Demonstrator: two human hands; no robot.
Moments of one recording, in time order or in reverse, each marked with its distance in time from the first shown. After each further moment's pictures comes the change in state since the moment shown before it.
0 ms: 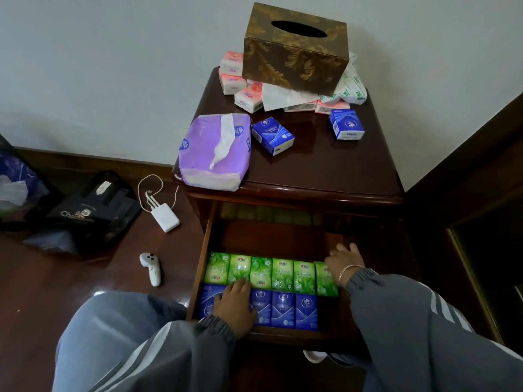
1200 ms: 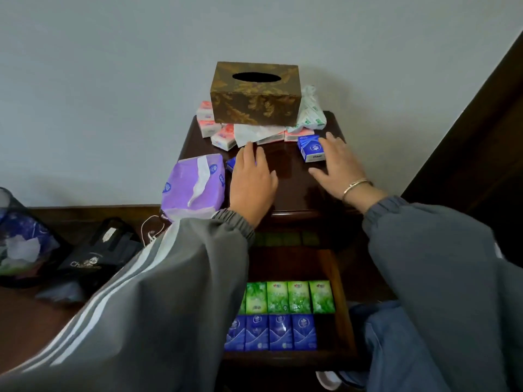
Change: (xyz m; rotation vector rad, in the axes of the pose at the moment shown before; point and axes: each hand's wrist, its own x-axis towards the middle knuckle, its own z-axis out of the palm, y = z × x) left_hand 0.035 0.159 -0.242 0.195 0.808 0.259; right_hand -0.044 0.109 -0.179 0.678 0.848 0.098
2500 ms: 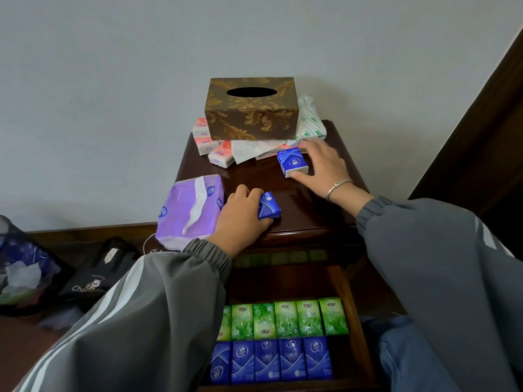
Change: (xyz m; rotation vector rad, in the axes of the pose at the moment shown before) left_hand -0.004 -0.039 0.012 -0.105 -0.235 0.032; right_hand 0.052 -0.006 0.028 0.160 0.135 -0.044
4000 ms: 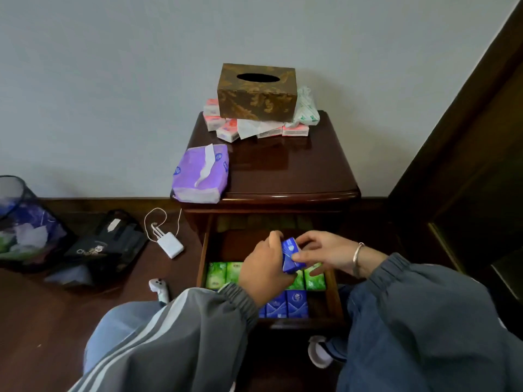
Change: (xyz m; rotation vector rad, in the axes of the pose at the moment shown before) left_hand -0.162 0.055 0.065 -0.278 -0.048 -0.010; right_hand -0.215 -0.027 -0.025 0.769 -0.861 0.463
